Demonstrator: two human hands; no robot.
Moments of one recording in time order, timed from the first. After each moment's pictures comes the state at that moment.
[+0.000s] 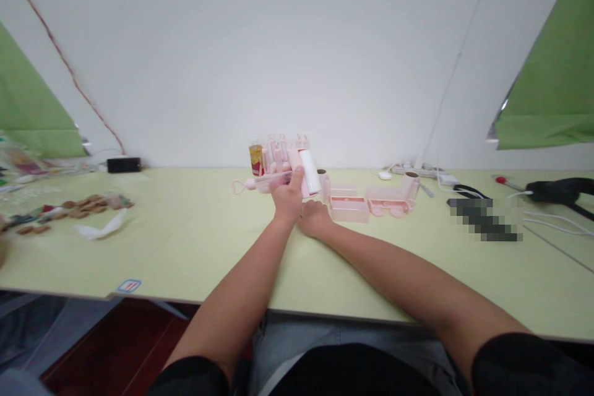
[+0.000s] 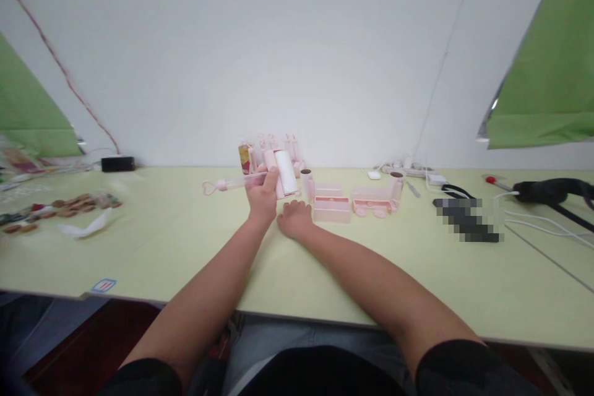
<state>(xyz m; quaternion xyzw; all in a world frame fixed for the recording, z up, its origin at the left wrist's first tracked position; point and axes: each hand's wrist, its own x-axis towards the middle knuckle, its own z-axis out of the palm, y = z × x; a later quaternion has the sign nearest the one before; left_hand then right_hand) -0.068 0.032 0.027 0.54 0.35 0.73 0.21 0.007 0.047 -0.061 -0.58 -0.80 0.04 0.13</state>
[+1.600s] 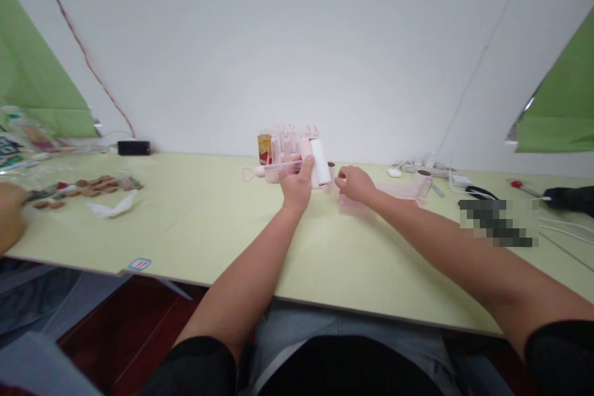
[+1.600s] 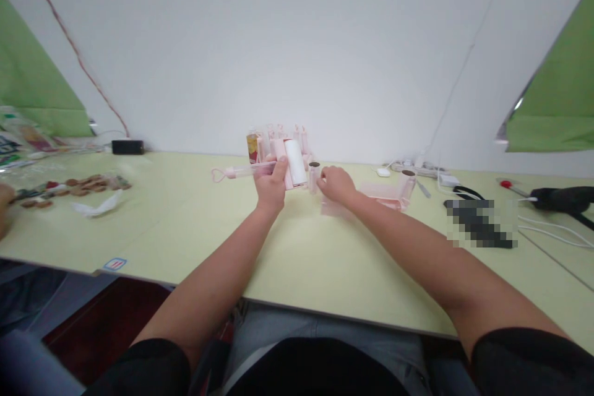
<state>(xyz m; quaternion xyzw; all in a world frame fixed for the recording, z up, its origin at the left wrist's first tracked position) -0.067 0.029 0.027 0.52 0.34 0.75 0.23 0.114 0.087 -0.020 -0.59 -0.78 -0.05 0.18</state>
